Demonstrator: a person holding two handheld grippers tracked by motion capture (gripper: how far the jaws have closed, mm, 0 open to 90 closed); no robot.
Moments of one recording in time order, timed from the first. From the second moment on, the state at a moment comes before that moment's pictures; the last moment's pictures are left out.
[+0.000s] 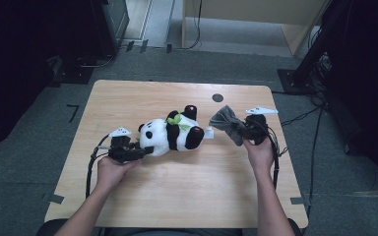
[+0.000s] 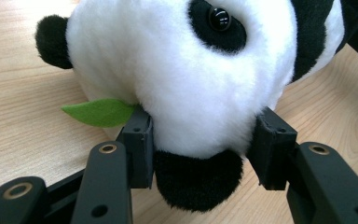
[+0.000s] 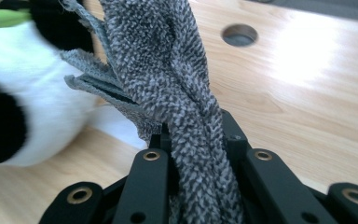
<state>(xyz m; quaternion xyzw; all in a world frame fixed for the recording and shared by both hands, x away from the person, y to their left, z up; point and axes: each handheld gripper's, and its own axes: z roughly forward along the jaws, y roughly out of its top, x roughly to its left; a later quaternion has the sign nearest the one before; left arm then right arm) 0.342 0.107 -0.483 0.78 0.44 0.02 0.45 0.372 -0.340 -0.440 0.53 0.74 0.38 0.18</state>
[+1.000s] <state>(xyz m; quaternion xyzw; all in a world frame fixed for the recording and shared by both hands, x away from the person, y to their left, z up) 0.344 0.111 -0.487 0.79 0.41 0.04 0.46 0.399 -0.396 -0.503 0.60 0.70 0.35 0.16</state>
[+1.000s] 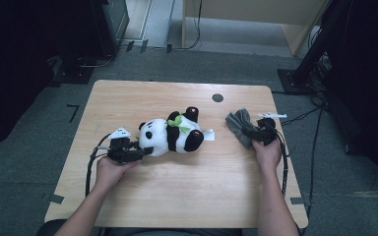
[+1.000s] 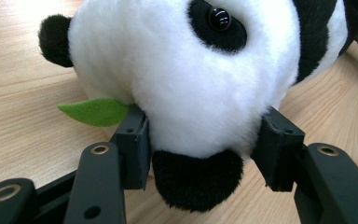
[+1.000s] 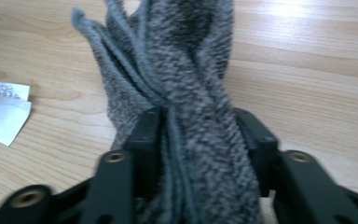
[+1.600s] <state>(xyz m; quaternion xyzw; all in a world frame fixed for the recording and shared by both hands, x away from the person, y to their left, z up) 0.345 0.112 -0.487 0.79 0.41 0.04 0.46 0.382 -0.388 -0.464 0.56 0.72 0.36 0.21</state>
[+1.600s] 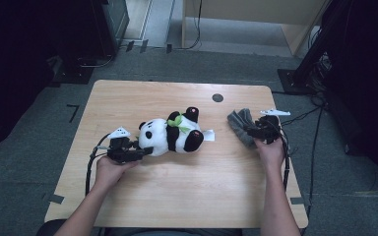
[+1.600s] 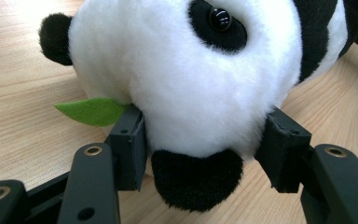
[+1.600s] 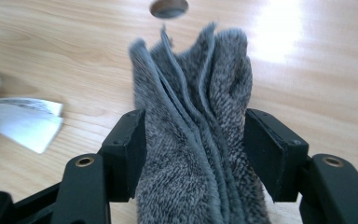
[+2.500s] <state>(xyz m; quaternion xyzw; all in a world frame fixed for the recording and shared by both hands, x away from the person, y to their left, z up) 0.351 0.116 -0.486 0.79 0.41 0.03 0.46 0.345 -0.307 -0.456 0.42 0.77 0.46 0.12</state>
